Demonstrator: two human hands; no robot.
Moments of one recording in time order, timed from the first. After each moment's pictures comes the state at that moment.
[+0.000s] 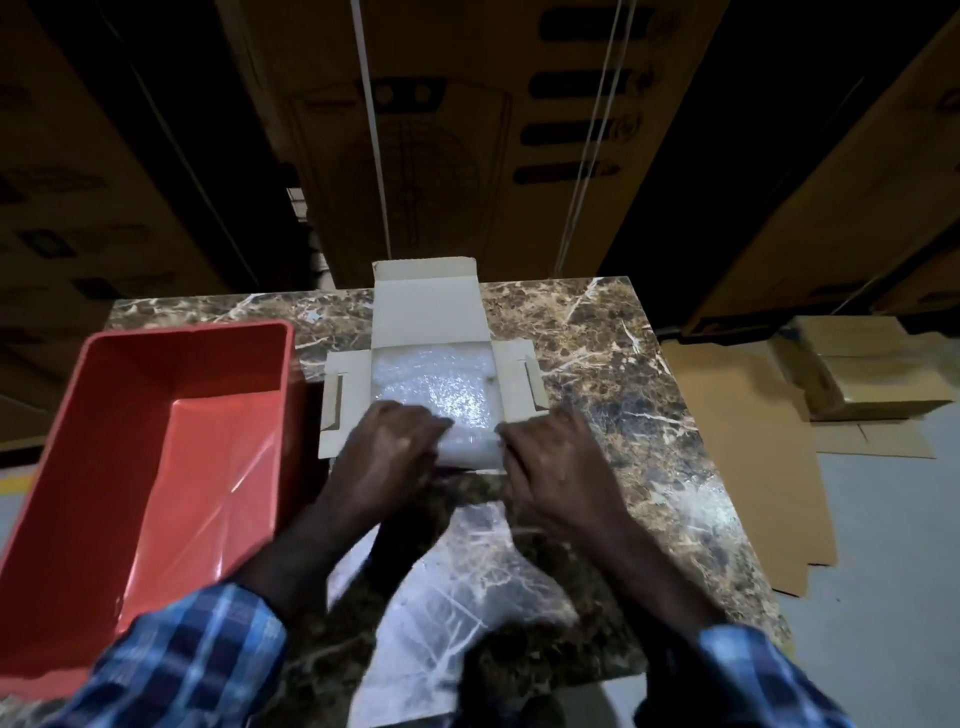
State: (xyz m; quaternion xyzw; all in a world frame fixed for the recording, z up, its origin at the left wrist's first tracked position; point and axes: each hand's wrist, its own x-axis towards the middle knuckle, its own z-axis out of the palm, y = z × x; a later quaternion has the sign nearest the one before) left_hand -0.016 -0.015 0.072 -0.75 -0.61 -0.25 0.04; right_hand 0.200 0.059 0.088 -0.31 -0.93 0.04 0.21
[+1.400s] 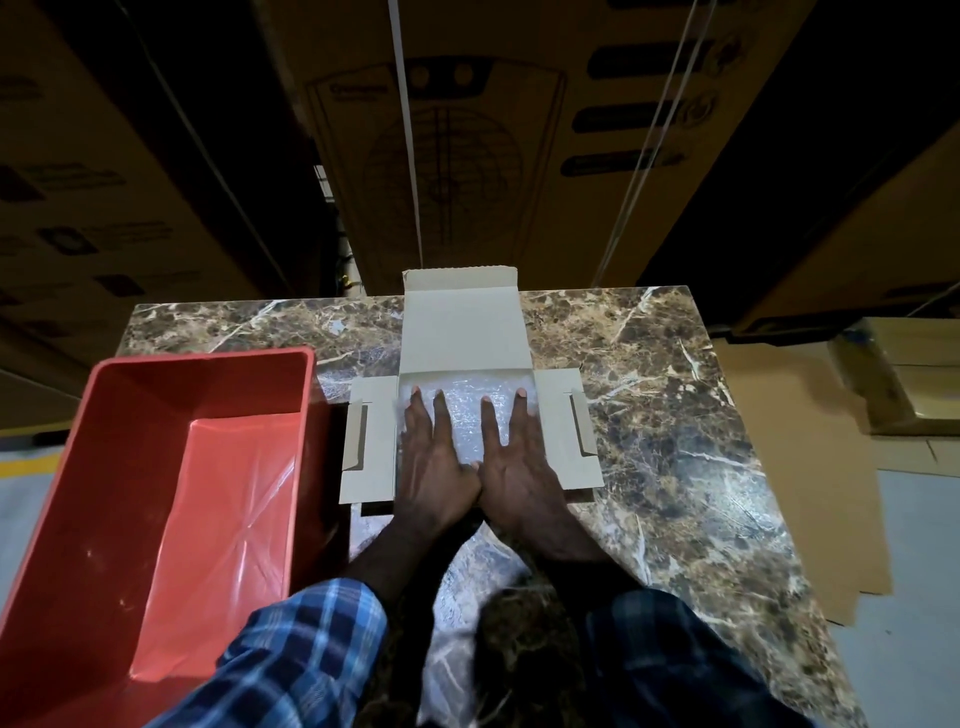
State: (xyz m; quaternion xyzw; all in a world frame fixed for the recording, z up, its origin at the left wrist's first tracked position) left_hand -0.011 0.047 0.016 -0.43 -0.83 -0.25 -0.25; right_hand 0.097 0.100 0.003 -0.42 -0.88 0.21 0.00
